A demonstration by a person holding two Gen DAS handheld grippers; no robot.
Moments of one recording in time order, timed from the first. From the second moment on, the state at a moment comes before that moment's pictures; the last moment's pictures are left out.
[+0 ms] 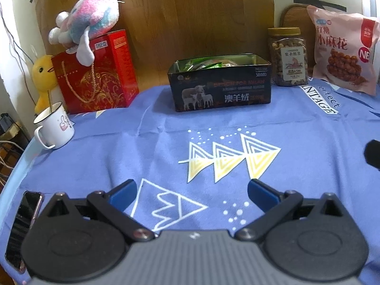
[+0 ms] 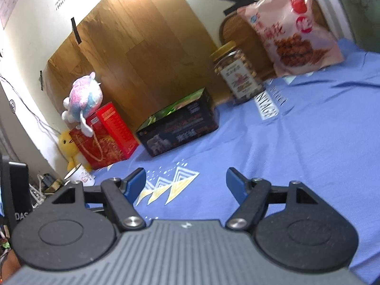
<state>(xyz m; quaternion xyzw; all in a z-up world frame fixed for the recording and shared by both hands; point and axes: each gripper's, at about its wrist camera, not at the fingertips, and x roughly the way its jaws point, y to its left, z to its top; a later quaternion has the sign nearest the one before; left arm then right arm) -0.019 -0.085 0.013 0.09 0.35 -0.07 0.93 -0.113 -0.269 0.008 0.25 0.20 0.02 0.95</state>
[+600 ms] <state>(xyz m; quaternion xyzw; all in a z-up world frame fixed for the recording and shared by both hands) -0.026 -0.091 0.016 0.09 0.34 -0.08 0.93 -0.120 -0.270 0.010 0.23 0.23 0.00 0.95</state>
